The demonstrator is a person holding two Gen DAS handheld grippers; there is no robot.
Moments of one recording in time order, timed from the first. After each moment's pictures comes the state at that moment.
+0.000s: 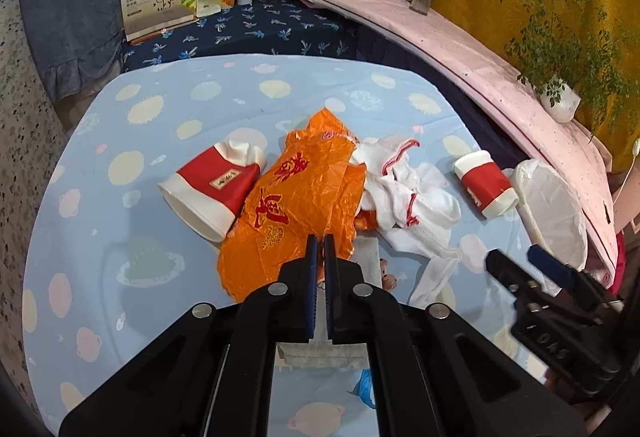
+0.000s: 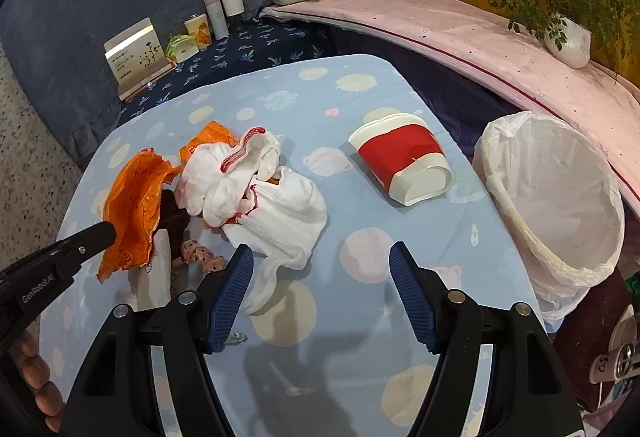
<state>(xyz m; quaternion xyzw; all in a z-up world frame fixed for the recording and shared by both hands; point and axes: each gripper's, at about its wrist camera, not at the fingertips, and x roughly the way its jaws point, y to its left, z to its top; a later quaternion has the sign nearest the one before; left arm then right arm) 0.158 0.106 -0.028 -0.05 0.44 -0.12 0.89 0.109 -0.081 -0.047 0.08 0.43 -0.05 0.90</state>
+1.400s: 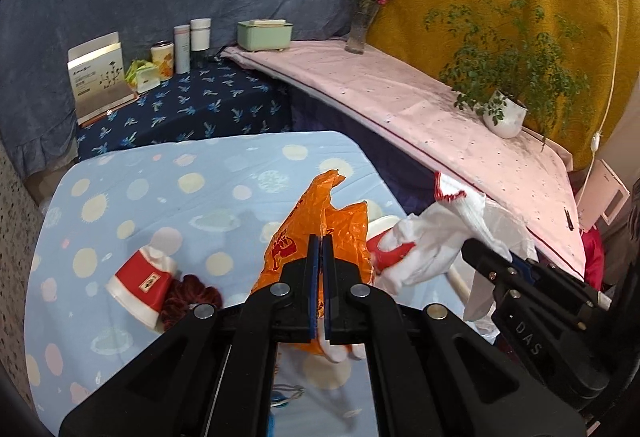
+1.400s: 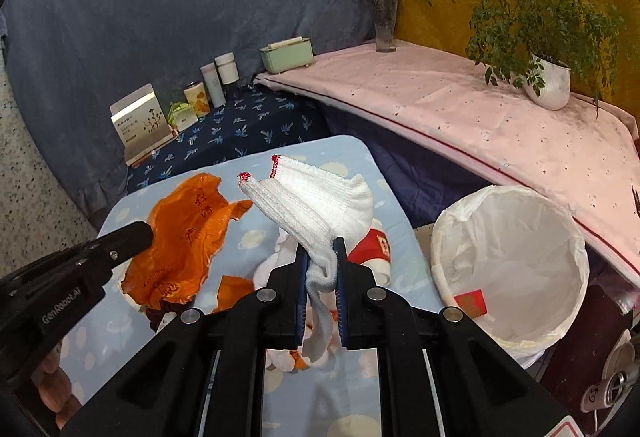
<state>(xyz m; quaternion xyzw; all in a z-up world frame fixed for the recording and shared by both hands) 0.159 0.015 0.054 -0.02 0.36 -0.20 0.91 0.103 -0.140 0.041 0.10 0.34 -0.06 0.93</state>
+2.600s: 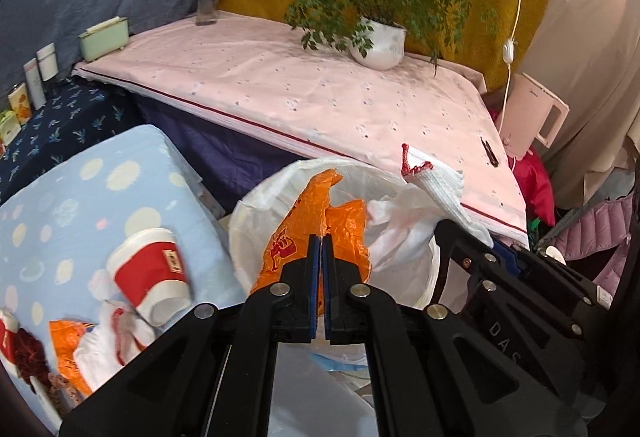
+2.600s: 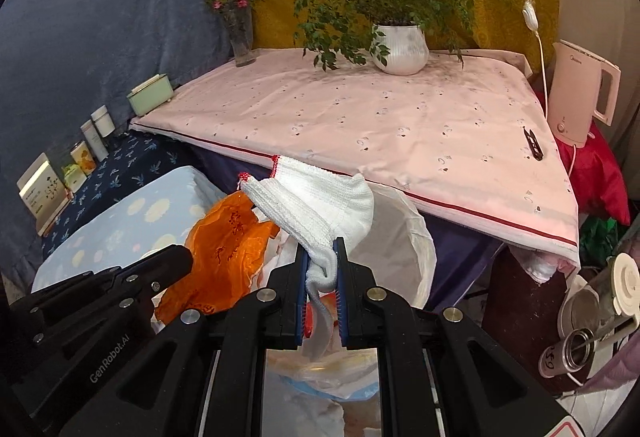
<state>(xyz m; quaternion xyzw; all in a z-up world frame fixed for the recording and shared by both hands) 0.136 -0.230 0.016 0.06 0.39 -0.37 0.84 0.040 -0.331 0.015 0.16 0.33 -0.24 0.90</state>
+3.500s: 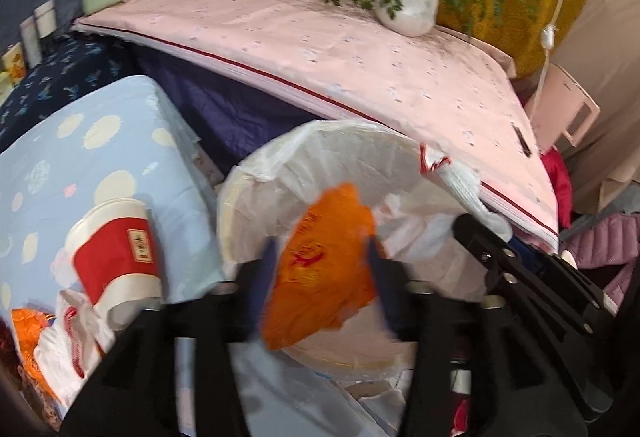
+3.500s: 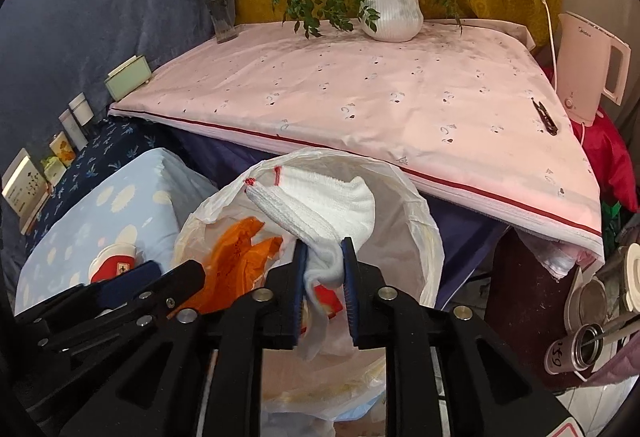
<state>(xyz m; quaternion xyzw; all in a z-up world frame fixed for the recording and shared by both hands) 0.172 -0.245 -0.033 0.05 0.44 -0.33 0.83 0.071 -0.358 -0.029 0.18 0.36 -0.25 0.88</state>
